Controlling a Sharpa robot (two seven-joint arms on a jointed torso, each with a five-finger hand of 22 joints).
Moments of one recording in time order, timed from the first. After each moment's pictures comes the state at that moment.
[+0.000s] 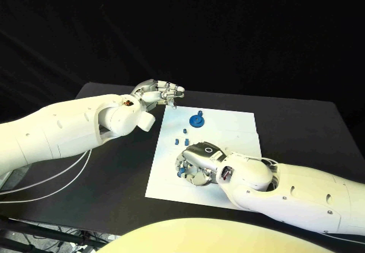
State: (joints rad) left arm 1.18 -0.83 -0.01 1.41 -0.11 -0.14 0.22; left_hand 1.42 -0.21 0.53 0.08 0.31 0.79 0.20 0.36 0.30 0.87 0.15 0.51 0.17 1.00 0.07 1.10 0.45 0.17 0.85 0.16 0.91 0.73; right arm 1.04 -0.60 -0.18 1.70 -1.73 -0.31 -0.20; right_hand 1.32 -0.22 0.64 0.08 0.15 1.04 0.13 0.27 0.45 1.29 0.07 0.08 0.11 1.47 -0.03 1.40 1.13 0.07 1.47 0.08 1.29 1.31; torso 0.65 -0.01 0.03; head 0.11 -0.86
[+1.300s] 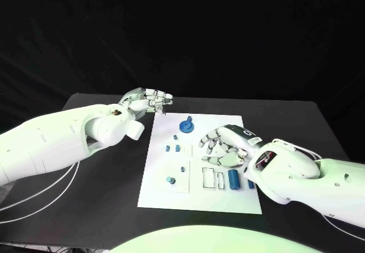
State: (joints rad) left arm 1.18 -0.83 -0.02 1.41 -0.11 -0.14 0.21; left_hand 1.42 -0.21 0.52 0.08 0.31 0.79 0.20 0.37 0.30 0.86 0.15 0.51 0.16 1.00 0.07 1.10 0.45 0.17 0.86 0.17 0.90 0.73; right arm 1.14 -0.93 -0.16 1.87 -1.47 -0.50 -0.17; right_hand 1.33 -0.25 0.37 0.14 0.19 0.97 0.15 0.18 0.38 1.27 0.07 0.27 0.15 1.47 -0.01 1.43 1.18 0.07 1.47 0.09 1.28 1.31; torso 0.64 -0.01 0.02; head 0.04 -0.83
